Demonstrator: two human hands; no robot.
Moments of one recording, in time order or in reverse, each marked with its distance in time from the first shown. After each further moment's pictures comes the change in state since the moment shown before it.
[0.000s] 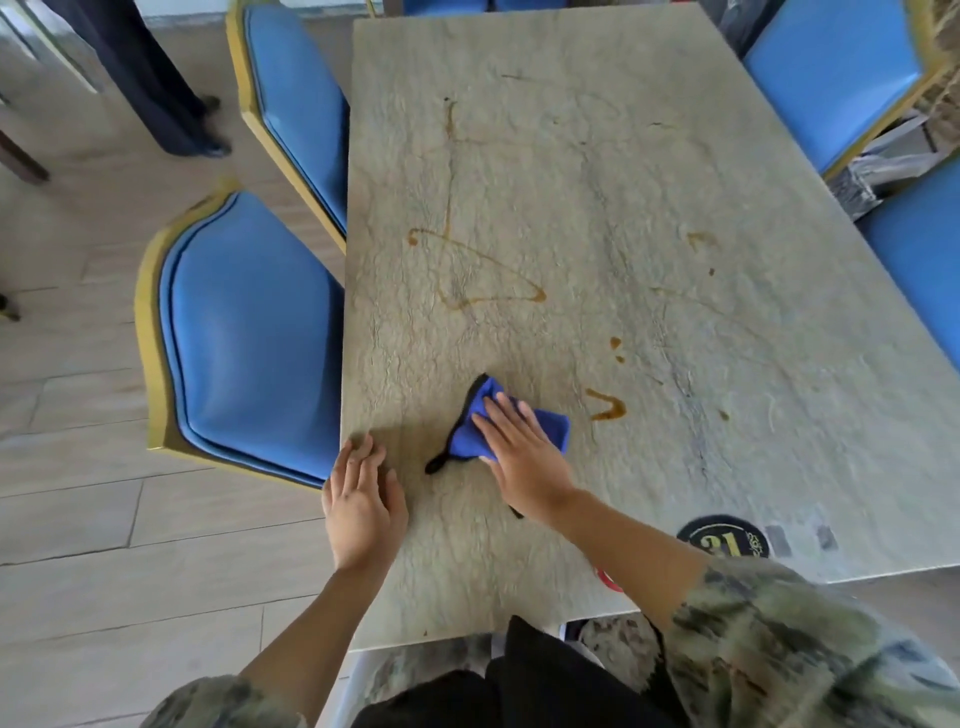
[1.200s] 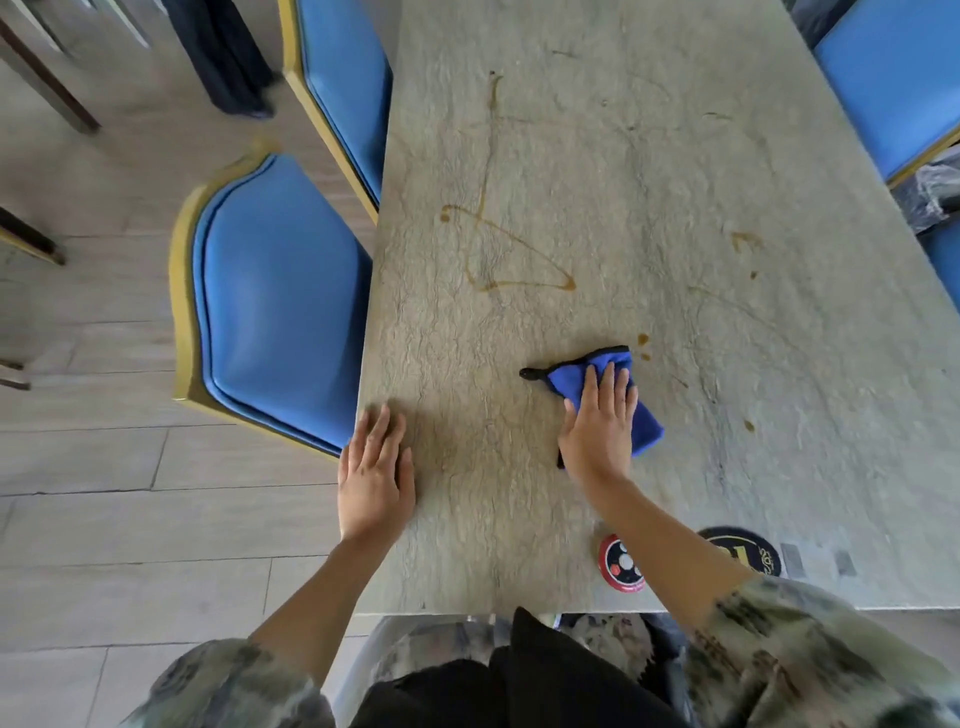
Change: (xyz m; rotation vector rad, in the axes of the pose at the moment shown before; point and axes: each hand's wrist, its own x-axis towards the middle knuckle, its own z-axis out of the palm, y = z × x) left_hand -0.005 -0.002 0.000 0.100 -0.108 0.029; right_hand -0.001 0.043 -0.011 0.080 0.173 0.548
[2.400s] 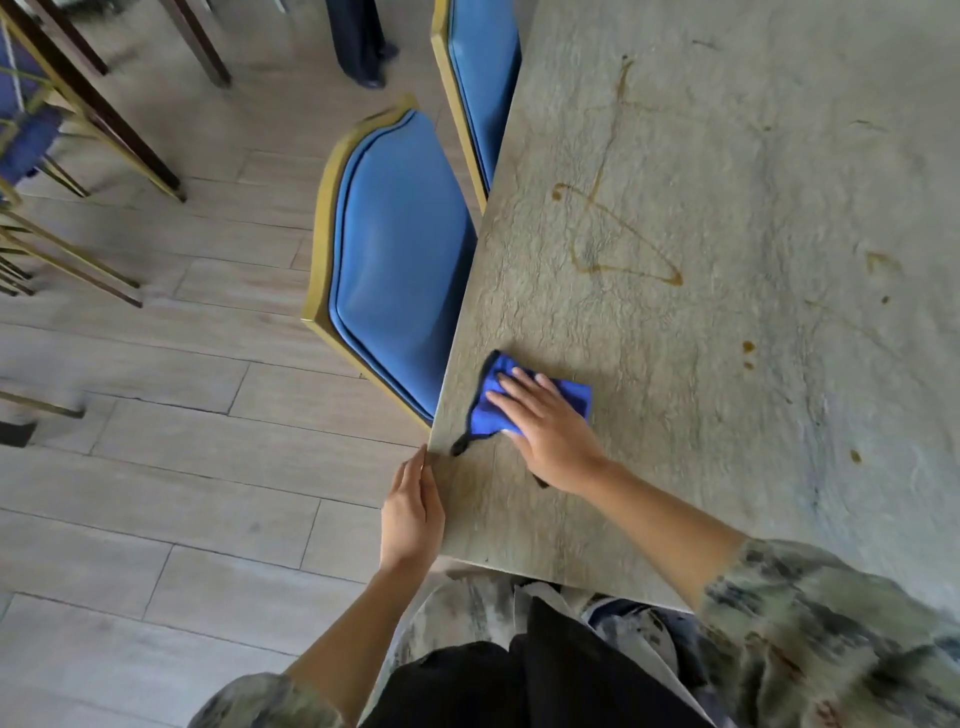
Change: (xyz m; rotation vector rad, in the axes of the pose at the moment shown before) left_hand -0.085 -0.025 -0.009 -0.435 0.145 -0.385; right_hand -0.030 -0.097 0.036 0.054 -0.173 -0.941
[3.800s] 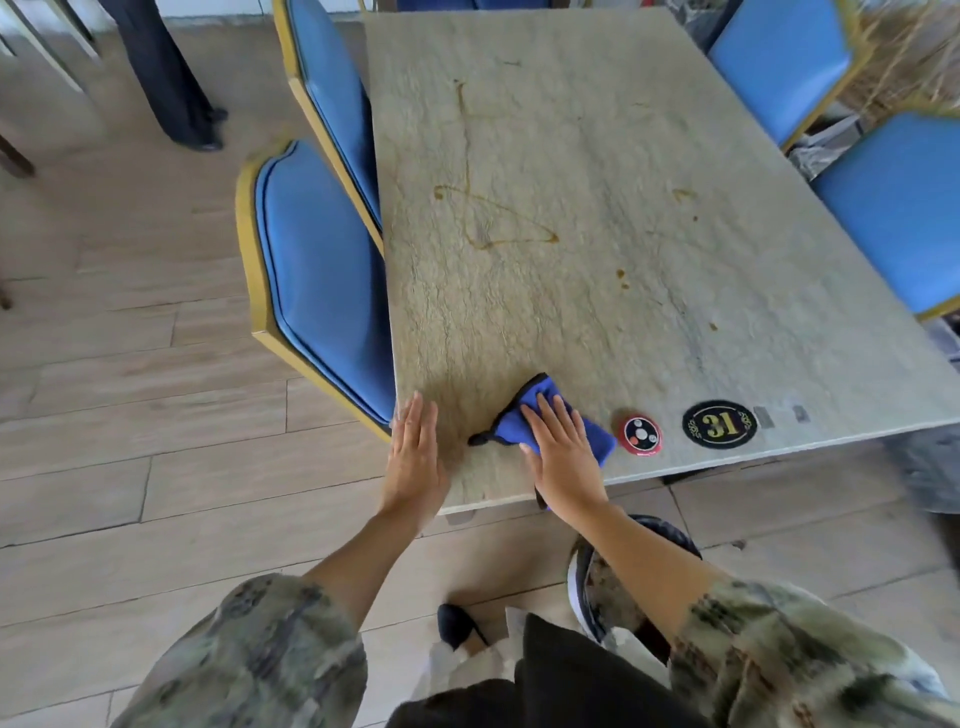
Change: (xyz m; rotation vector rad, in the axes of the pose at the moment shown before) left_hand 0.015 0.002 -0.021 0.268 -0.441 0.549; right_hand -0.121 -0.093 0.011 -0.036 0.094 0.715
